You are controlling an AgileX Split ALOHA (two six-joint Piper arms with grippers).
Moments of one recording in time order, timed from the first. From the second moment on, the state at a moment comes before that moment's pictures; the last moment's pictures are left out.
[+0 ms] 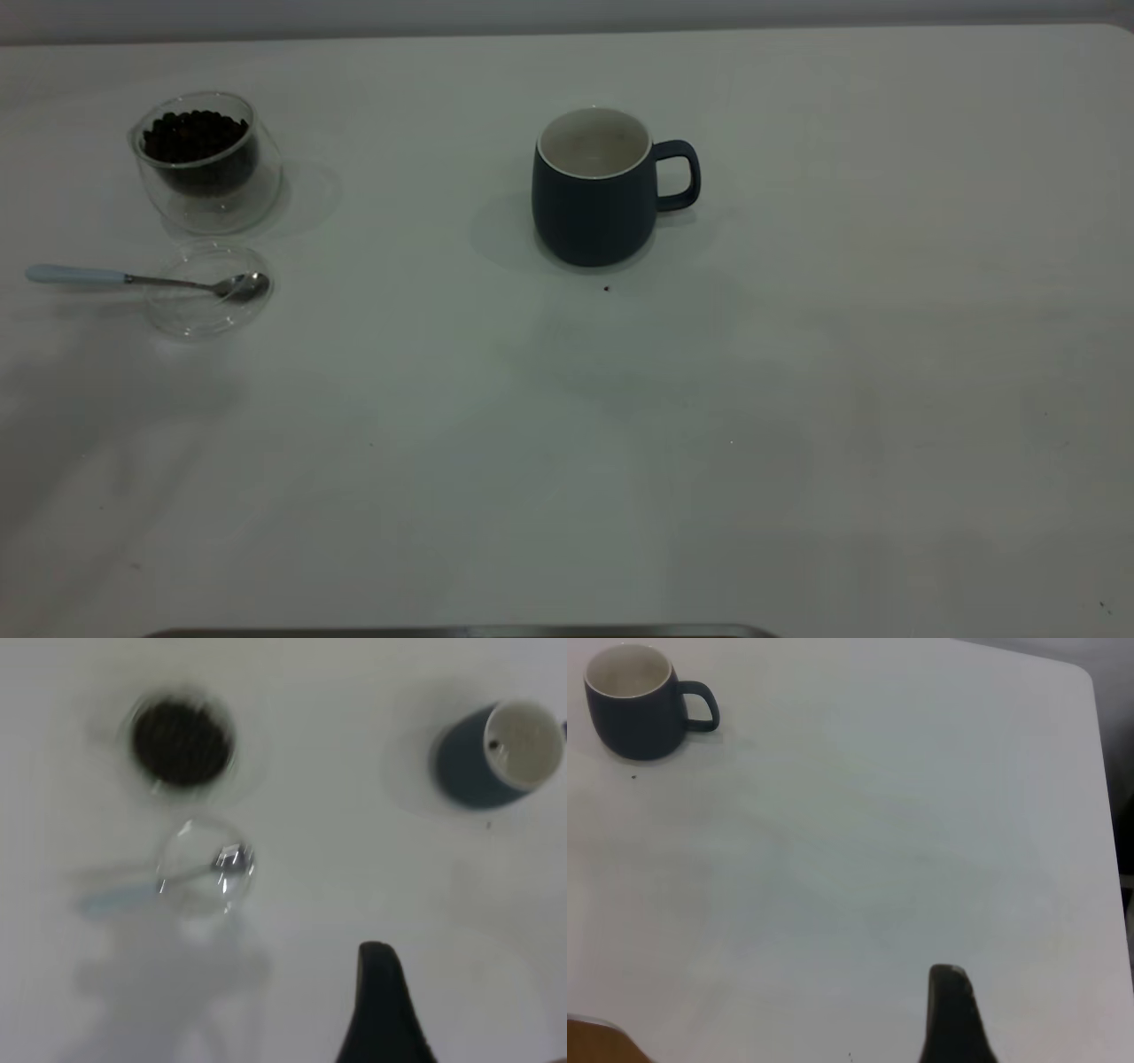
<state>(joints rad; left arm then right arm) -0.08 1.40 -1.28 -0.30 0.88 0.14 -0.02 -0.02 -0.47 0.11 1.14 -0.23</state>
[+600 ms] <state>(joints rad) 0.18 2.13 -1.87 -0.67 1.17 0.53 -0.02 -0.02 -0.47 0.11 1.14 -0.23</state>
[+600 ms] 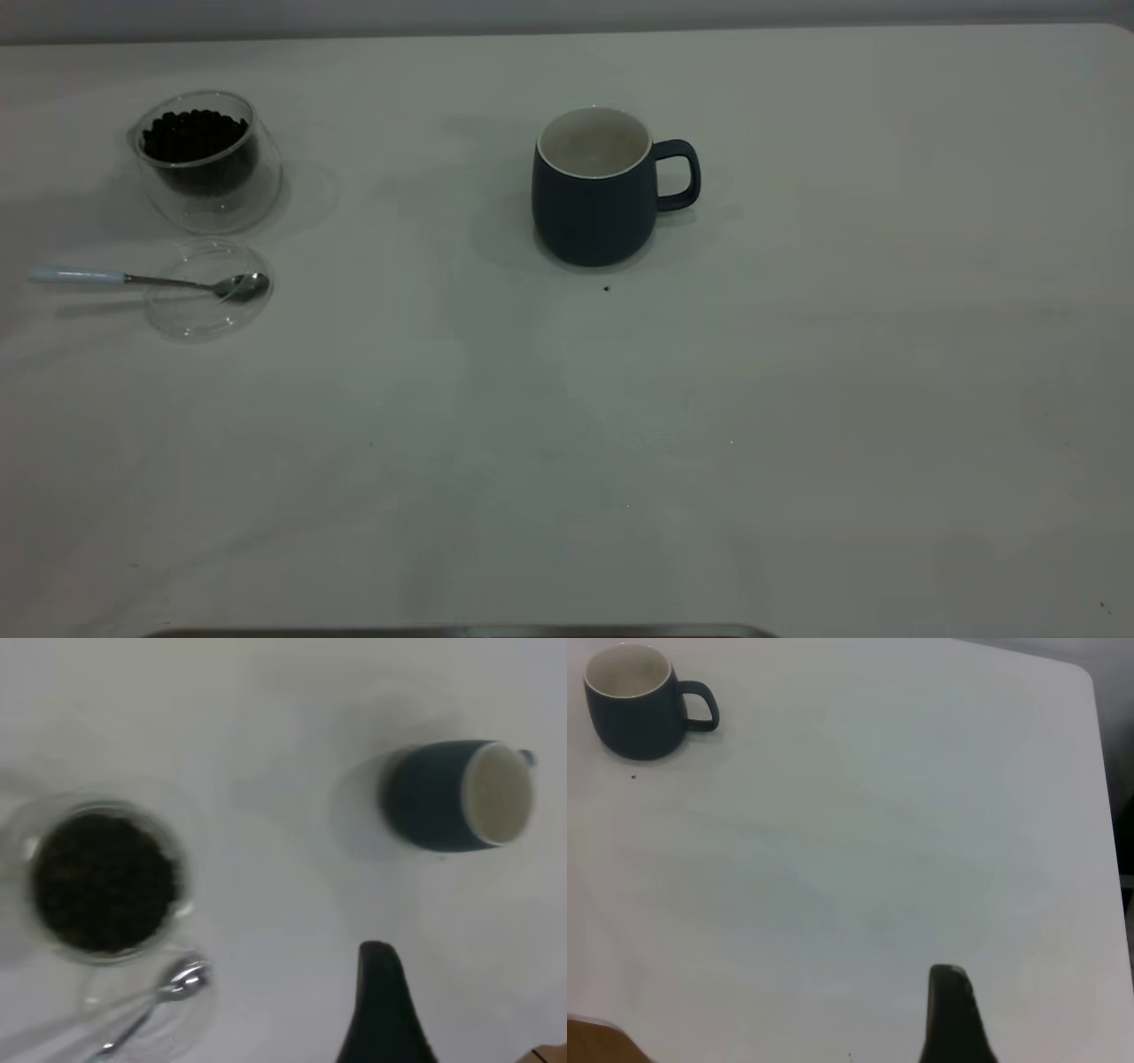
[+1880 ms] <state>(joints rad) 0.54 2.59 -1.79 -0.67 1.17 0.78 -0.02 -0.02 -0.47 0.11 1.14 -0.23</state>
